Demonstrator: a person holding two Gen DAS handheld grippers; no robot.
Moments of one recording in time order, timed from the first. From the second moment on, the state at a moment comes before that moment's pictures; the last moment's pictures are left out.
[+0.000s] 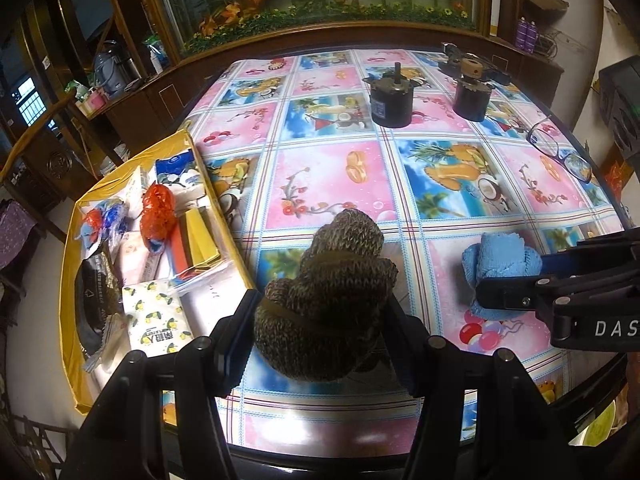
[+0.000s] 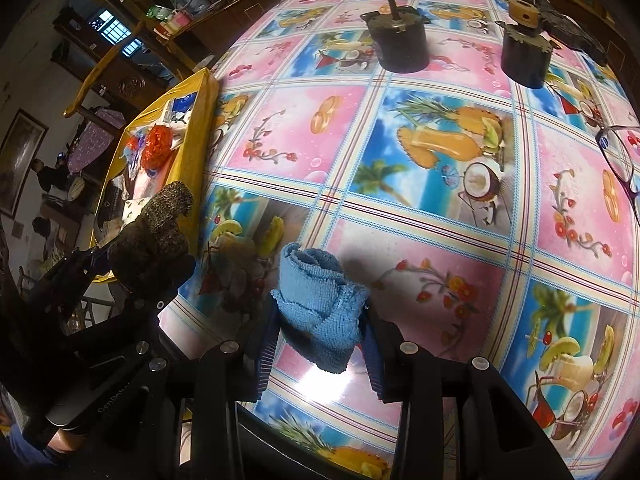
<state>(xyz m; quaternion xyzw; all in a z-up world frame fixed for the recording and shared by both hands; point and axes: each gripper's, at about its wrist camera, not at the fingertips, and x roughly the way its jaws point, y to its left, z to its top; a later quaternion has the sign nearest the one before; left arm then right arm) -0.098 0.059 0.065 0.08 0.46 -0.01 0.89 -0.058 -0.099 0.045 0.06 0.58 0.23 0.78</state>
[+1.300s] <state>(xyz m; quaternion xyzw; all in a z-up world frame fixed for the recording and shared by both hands) -0.130 0.176 0.097 -0.01 0.43 0.14 0.89 -0.042 0.020 0.085 -0.02 0.53 0.35 0.77</state>
